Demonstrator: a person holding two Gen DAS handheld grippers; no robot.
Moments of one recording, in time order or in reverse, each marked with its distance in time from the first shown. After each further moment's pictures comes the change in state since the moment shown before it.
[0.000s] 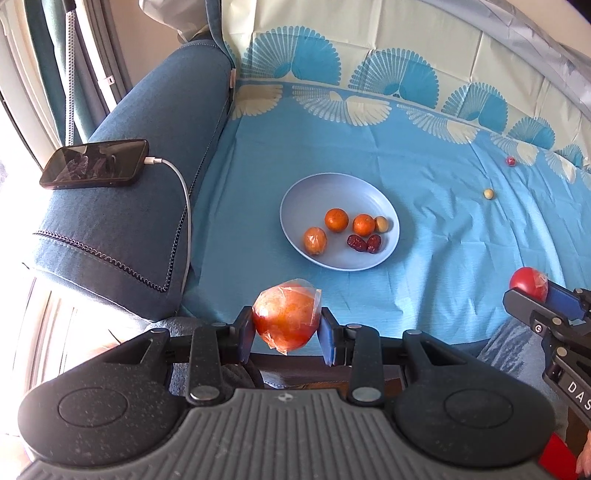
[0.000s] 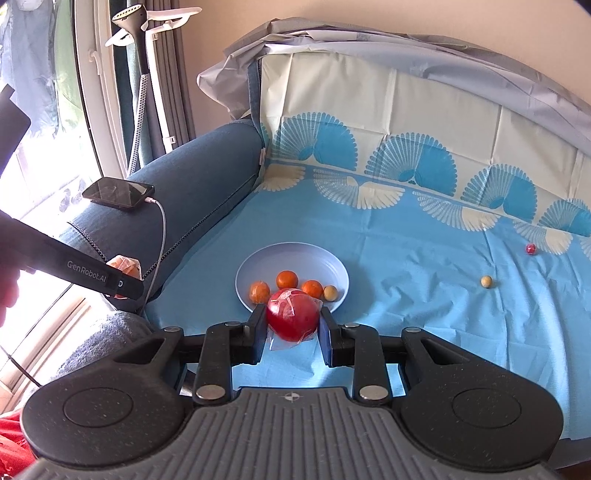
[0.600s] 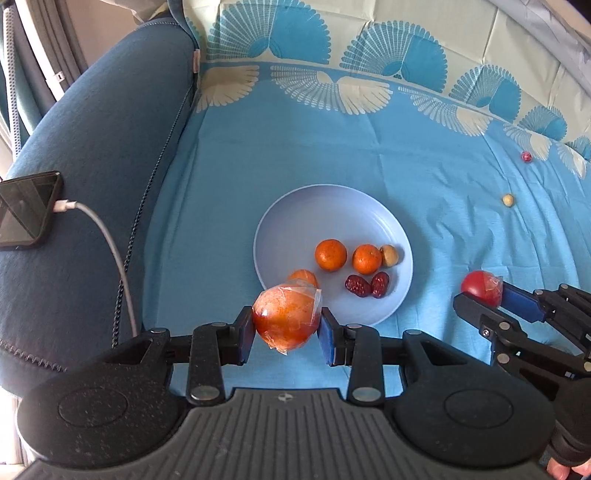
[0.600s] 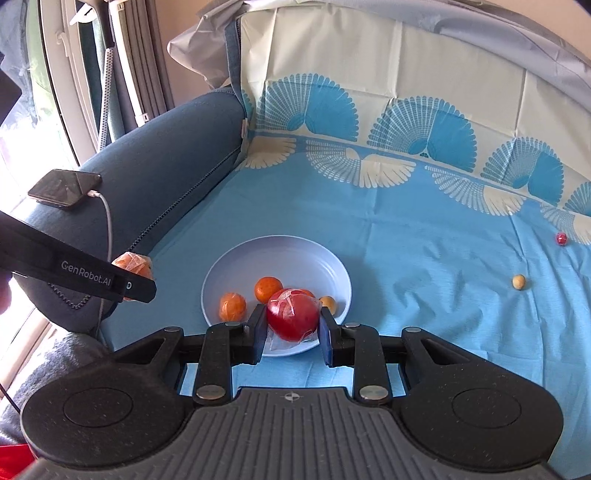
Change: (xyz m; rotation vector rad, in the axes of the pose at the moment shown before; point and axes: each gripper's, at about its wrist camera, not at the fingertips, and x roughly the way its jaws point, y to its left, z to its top) left arm 0.120 -0.017 0.085 0.041 0.077 -0.044; right arm 0.142 -0.027 0.030 0.017 0.102 -0.003
